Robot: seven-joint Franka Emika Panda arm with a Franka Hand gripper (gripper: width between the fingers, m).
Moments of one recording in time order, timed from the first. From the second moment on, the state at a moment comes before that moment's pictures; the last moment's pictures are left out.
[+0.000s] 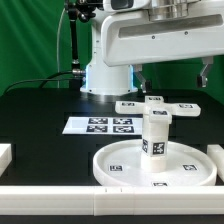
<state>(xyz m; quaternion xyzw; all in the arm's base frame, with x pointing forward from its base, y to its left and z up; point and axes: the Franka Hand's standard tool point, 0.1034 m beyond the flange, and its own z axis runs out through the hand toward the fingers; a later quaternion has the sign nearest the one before) 0.562 0.058 0.138 -0.99 0.07 0.01 0.07</state>
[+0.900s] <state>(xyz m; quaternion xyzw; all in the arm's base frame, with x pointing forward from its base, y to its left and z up) 0.564 0.054 0.138 -0.96 -0.28 0.00 0.02</state>
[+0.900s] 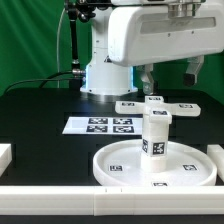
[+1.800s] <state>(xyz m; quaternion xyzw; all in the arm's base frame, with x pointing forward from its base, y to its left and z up) 0.564 0.036 0.115 -0.96 -0.29 0.00 0.02</state>
